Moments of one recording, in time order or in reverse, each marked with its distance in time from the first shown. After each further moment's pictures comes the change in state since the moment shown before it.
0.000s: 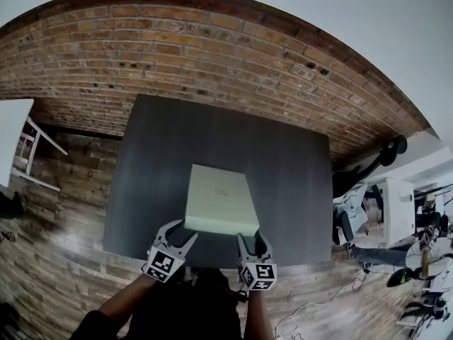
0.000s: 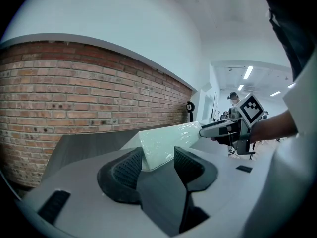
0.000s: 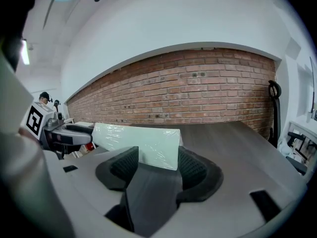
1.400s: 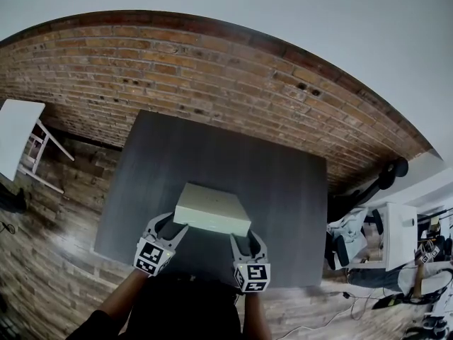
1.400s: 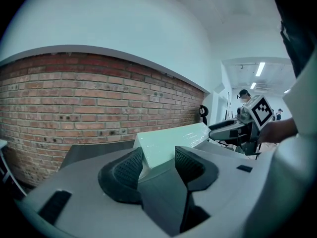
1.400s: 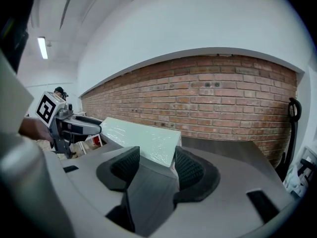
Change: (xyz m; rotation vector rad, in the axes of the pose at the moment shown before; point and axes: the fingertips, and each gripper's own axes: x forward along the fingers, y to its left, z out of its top) left arm 0.039 0.019 0.072 -0.015 -0.026 0.147; right arm 0.020 -0.038 0.074 -0.140 -0.033 0.129
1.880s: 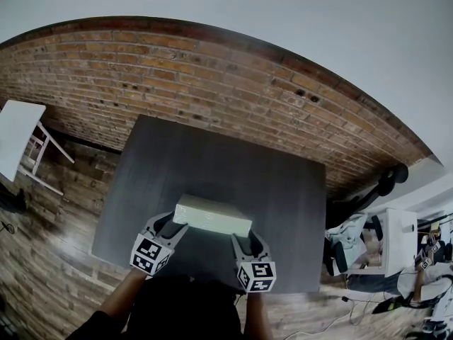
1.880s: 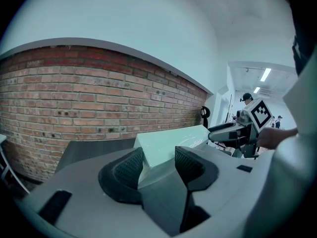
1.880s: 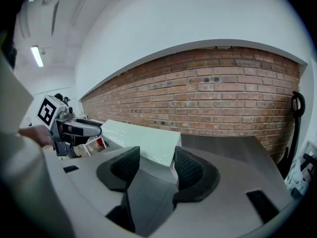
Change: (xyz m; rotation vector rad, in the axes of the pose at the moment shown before) left arm 0.011 0.005 0.028 -0.073 0.061 -0.014; right arm 0.008 -0.017 0.024 0.068 0.056 0.035
